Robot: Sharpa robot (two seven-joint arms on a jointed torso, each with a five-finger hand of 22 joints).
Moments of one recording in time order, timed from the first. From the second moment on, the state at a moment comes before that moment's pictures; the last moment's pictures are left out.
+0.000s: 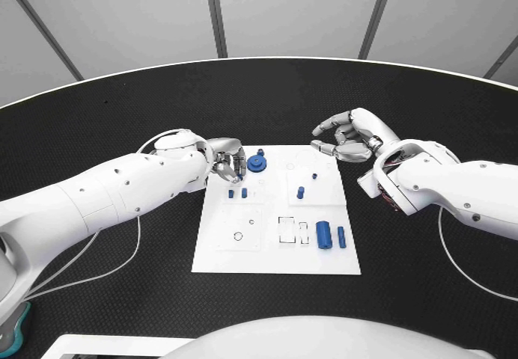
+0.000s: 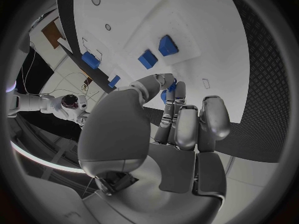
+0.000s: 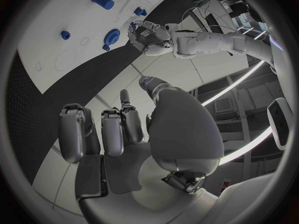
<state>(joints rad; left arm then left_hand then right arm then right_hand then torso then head) 1.20 -0.46 -0.03 1.06 -1.44 0.07 -0.09 1.34 -0.20 0.67 -0.08 0.40 0.94 0.14 0.44 0.49 1.03 0.06 0.57 0.24 1.44 -0.01 1.44 1.00 0.11 1.35 0.09 1.37 1.16 1.22 -0.96 -0.07 1.63 -0.94 -0.60 0.04 1.27 -0.22 0.40 0.22 0.41 0.89 0.16 0.24 0.38 1.44 0.07 1.41 1.31 1.47 -0.01 1.53 1.31 0.02 1.47 0.10 1.44 1.31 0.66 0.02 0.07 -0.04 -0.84</state>
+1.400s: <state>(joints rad) 1.20 -0.46 -0.03 1.05 -1.45 0.07 -0.11 1.33 -0.20 0.64 -0.08 0.39 0.87 0.16 0.36 0.48 1.01 0.09 0.50 0.23 1.45 0.00 1.46 1.10 0.11 1.33 0.10 1.34 1.11 1.22 -0.97 -0.07 1.63 -0.94 -0.61 0.04 1.27 -0.22 0.40 0.22 0.41 0.89 0.16 0.25 0.38 1.44 0.07 1.41 1.31 1.47 -0.01 1.53 1.31 0.02 1.47 0.10 1.44 1.31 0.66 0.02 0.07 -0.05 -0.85</state>
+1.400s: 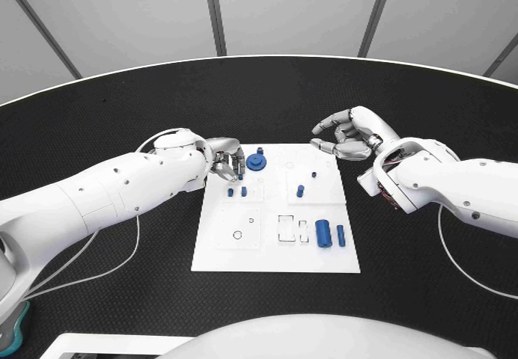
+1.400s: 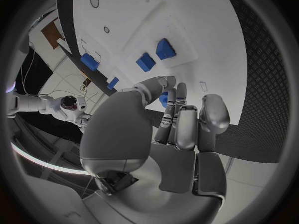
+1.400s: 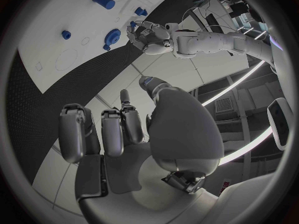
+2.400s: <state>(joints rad) 1.21 -0.61 -0.03 1.15 -1.14 -0.11 0.00 1.32 -0.21 0.64 -0.07 0.39 0.86 0.17 0.33 0.47 1.00 0.10 0.46 0.22 1.37 0.02 1.39 0.89 0.11 1.25 0.11 1.26 0.98 1.22 -0.97 -0.07 1.54 -1.26 -0.38 -0.08 1.35 -0.26 0.54 0.16 0.35 0.92 0.14 0.27 0.39 1.04 0.07 0.35 0.52 1.47 -0.02 1.40 1.31 0.06 1.46 0.08 1.23 1.31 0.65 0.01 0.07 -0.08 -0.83</state>
